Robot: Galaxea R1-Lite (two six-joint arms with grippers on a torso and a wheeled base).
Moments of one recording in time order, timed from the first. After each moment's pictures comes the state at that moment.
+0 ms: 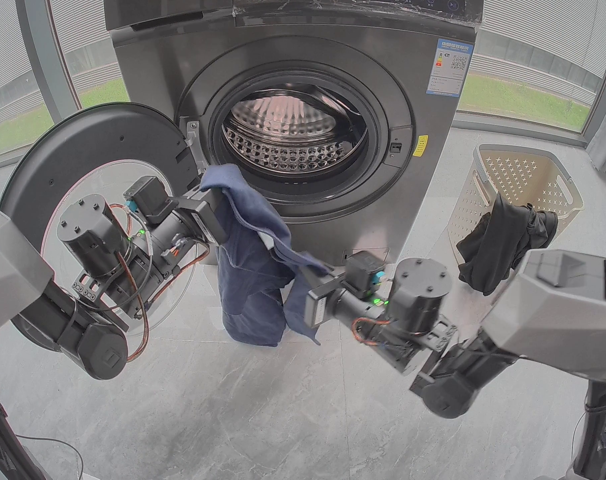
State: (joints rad) left arm -0.40 1.93 -0.71 -1.55 -0.15 -0.22; right arm 0.77 2.24 -0.92 -1.41 -0.13 0.05
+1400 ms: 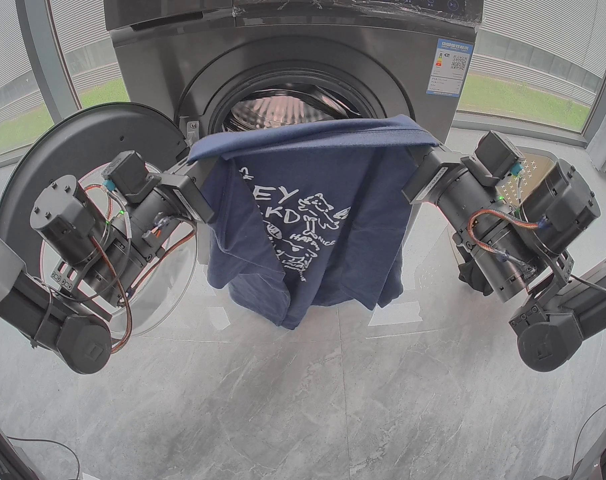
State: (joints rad) left arm -0.40 1.83 -0.72 -1.54 -0.16 -0.22; right arm 0.65 1.83 -0.84 -1.49 -0.15 0.12
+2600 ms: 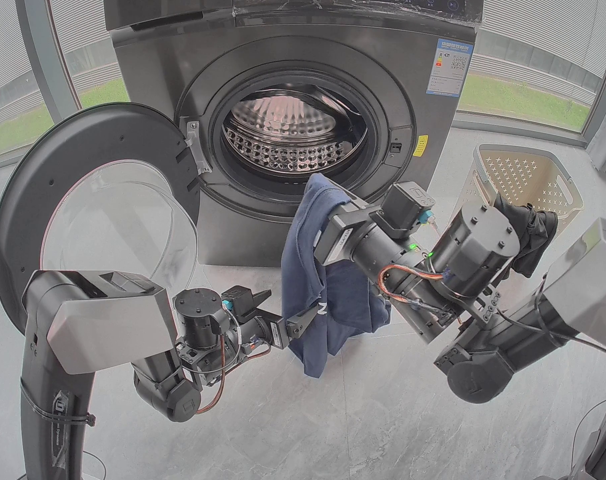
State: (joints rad) left arm -0.51 2.39 -0.75 -1.55 -0.14 -0.20; right arm 0.79 2.05 -0.94 -1.49 -0.15 0.11
